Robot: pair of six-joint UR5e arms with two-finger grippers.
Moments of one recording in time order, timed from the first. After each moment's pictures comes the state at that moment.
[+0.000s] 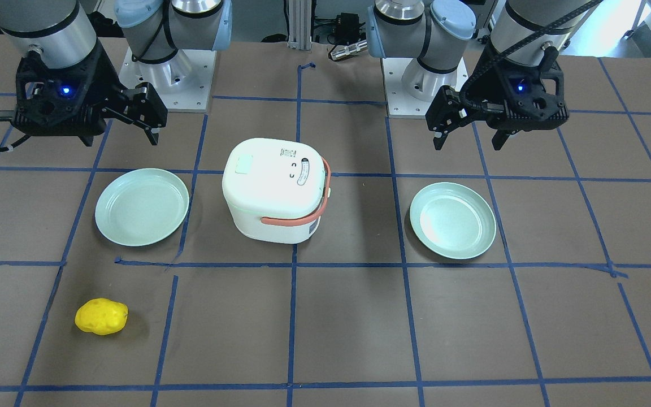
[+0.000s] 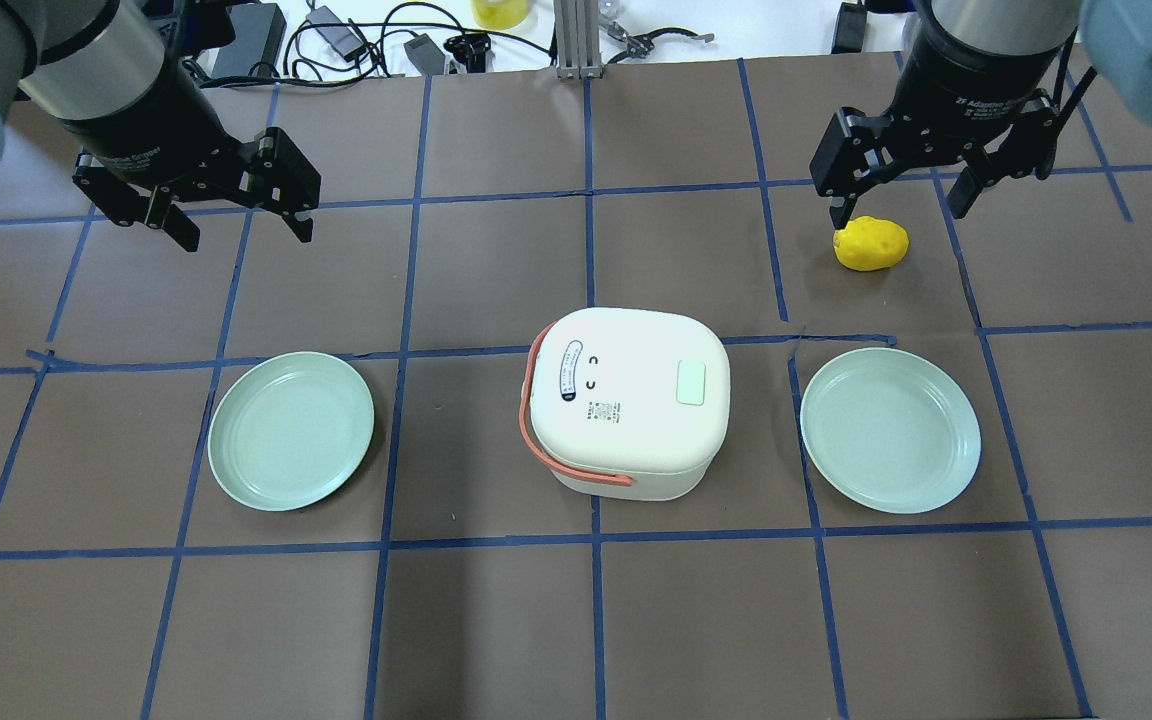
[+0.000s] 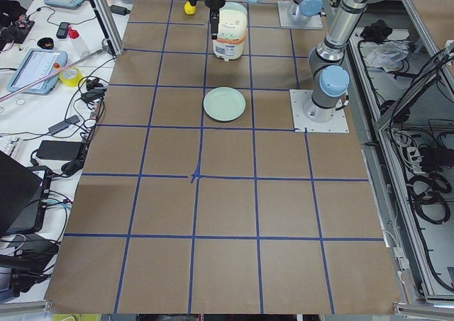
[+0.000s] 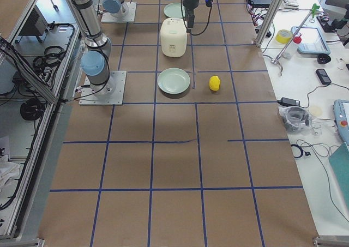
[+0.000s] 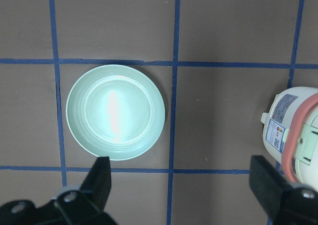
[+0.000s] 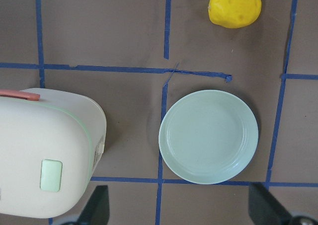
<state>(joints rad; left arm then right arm) -1.53 -1.54 -1.57 -1.56 1.56 0.00 1.56 -1.54 1.50 -1.49 -1.58 -0.06</state>
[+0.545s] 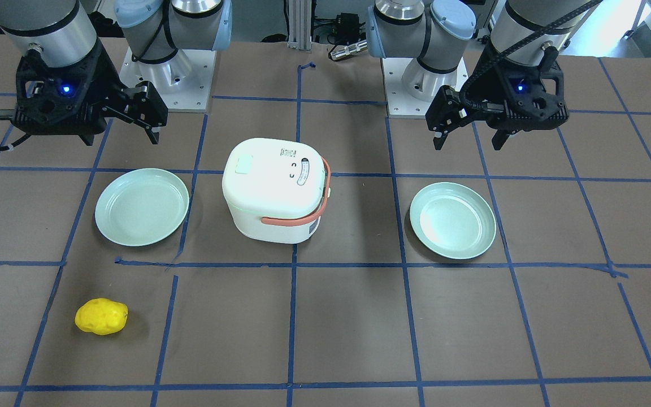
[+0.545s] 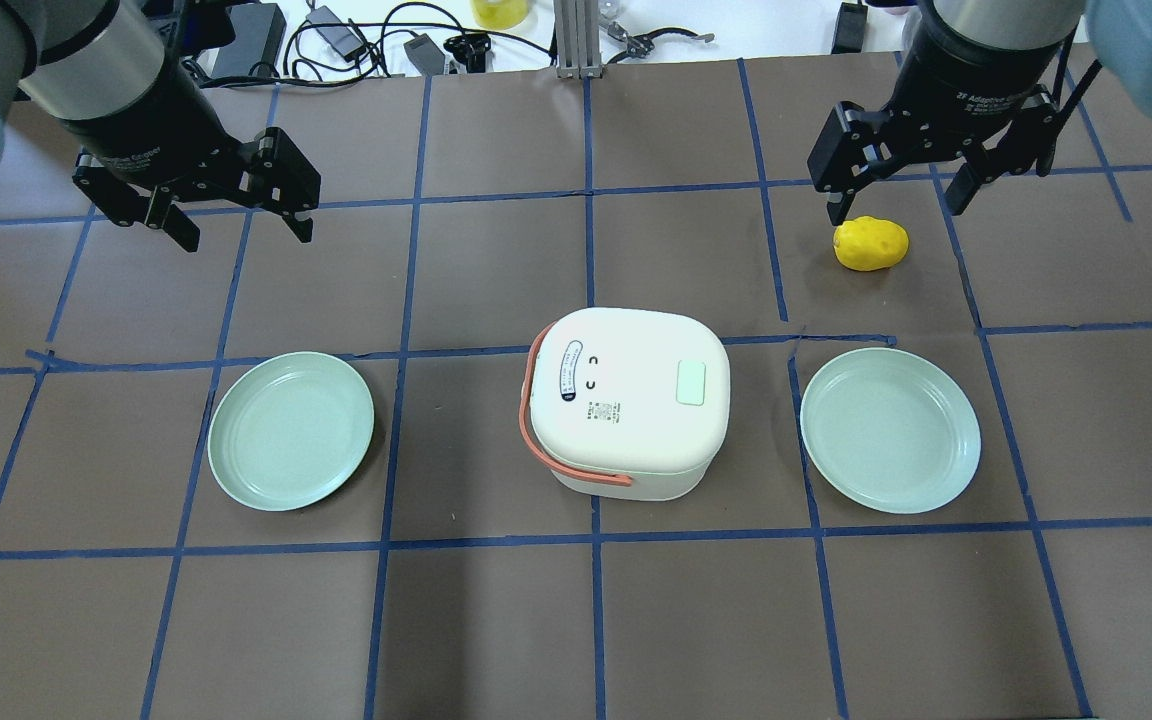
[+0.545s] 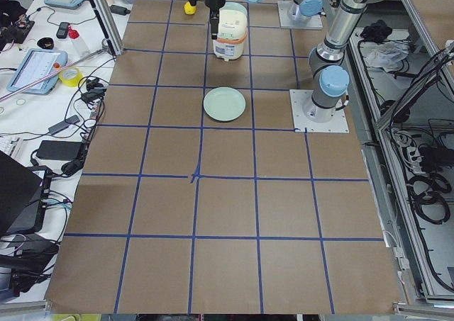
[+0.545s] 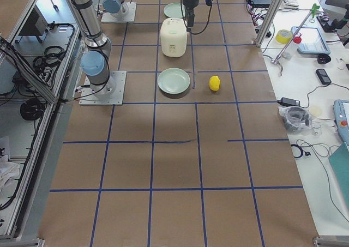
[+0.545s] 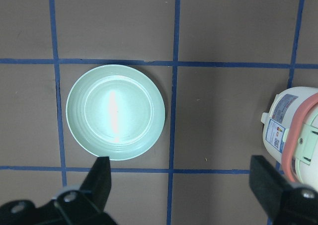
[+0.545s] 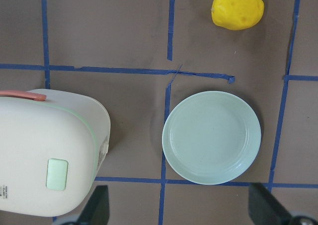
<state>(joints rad) -1.53 -1.54 -1.57 -1.56 1.56 0.00 1.56 -1.54 1.49 -1.48 -1.57 -0.06</state>
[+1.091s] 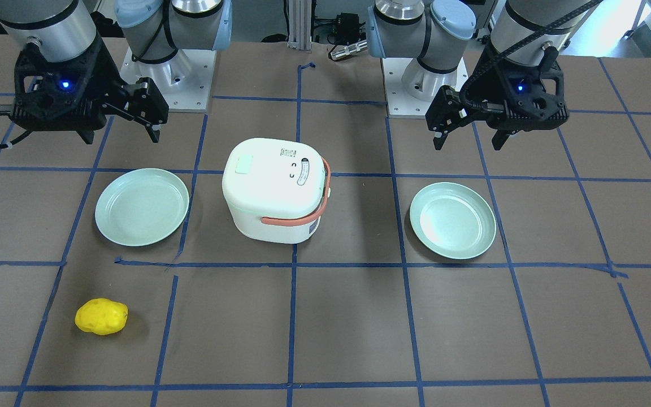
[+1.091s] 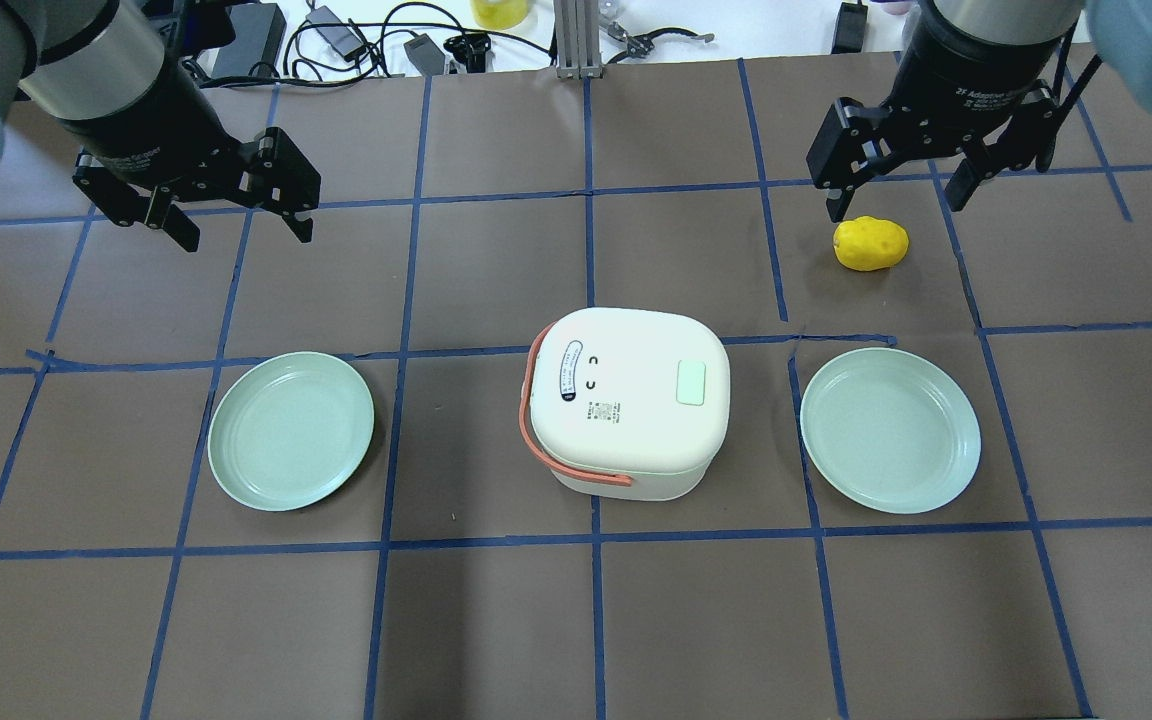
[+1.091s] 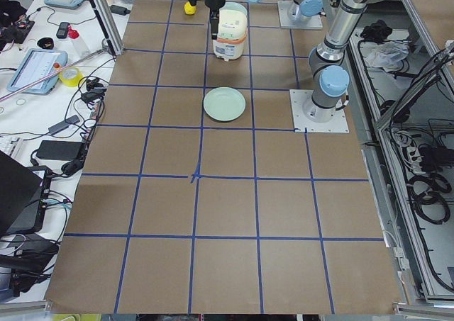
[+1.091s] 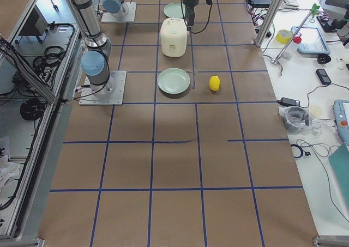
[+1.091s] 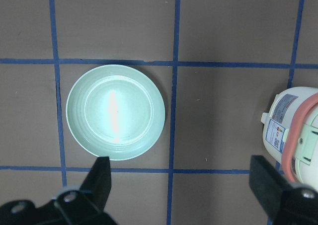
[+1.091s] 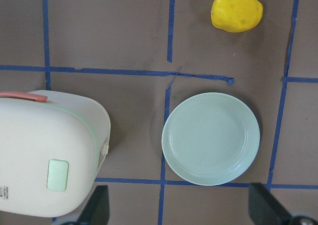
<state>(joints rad) -1.53 -1.54 -1.57 -1.56 1.56 0.00 1.57 -1.54 1.49 -1.48 -1.57 -0.06</state>
